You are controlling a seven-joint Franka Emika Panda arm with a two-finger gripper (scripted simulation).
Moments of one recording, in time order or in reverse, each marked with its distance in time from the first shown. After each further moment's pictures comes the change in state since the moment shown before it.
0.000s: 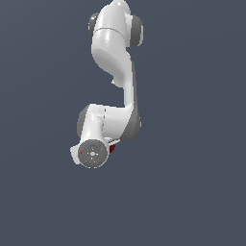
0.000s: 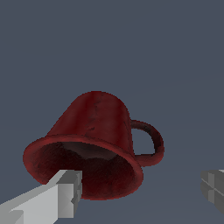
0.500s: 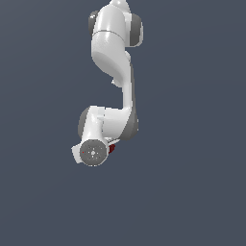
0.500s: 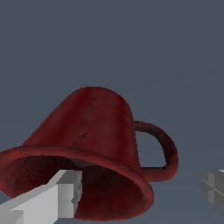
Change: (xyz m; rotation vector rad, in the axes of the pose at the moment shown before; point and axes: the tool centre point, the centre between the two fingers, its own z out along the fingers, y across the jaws) arm 0.000 0.000 0.022 0.001 -0.003 -0.001
